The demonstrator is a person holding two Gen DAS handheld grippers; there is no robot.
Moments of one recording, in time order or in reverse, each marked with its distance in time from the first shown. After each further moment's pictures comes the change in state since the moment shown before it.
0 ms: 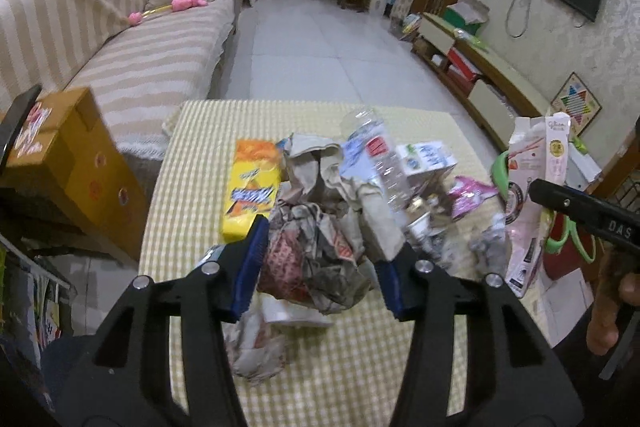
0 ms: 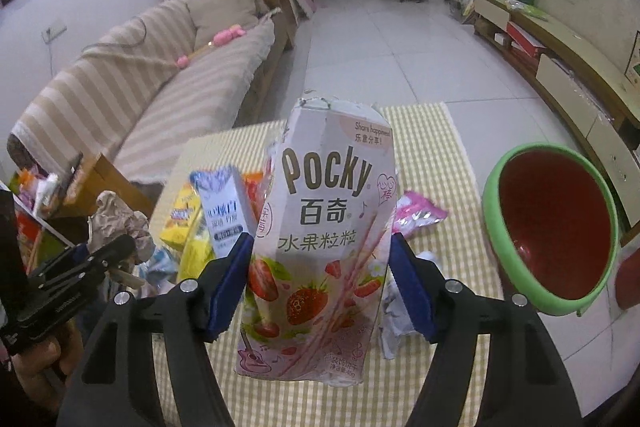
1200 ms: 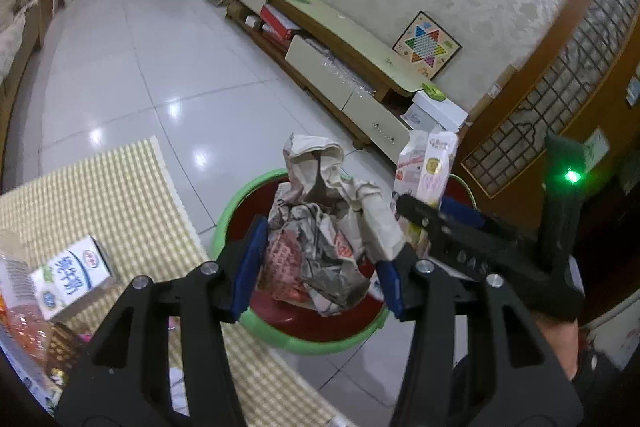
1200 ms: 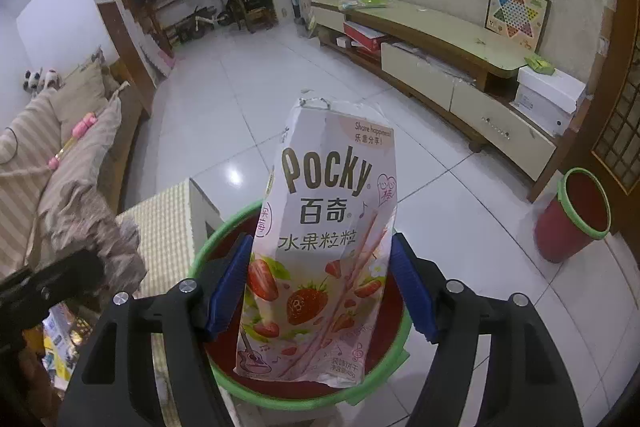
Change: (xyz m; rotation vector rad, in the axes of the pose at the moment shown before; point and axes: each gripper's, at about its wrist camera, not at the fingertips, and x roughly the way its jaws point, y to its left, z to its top) left arm 0.126 -0.308 0.086 0.229 0.162 -0.542; right arm -0.043 -0.269 0.027 0.311 -0.104 -0.351
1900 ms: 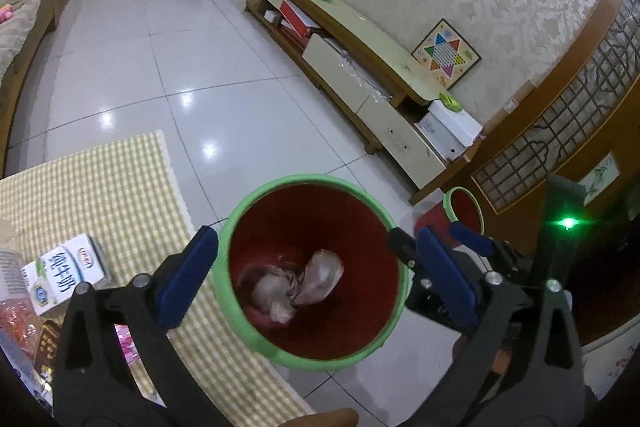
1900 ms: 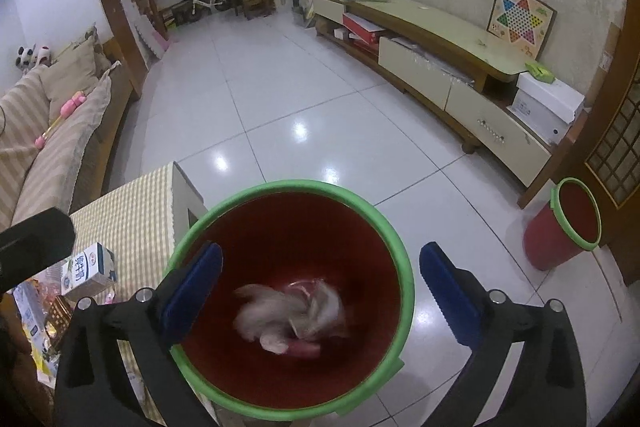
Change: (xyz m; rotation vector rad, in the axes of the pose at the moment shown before) left arm 0.004 0.004 0.010 -0.063 -0.006 0.046; right arm 0.019 0.010 -0.003 -0.063 0.019 -0.061
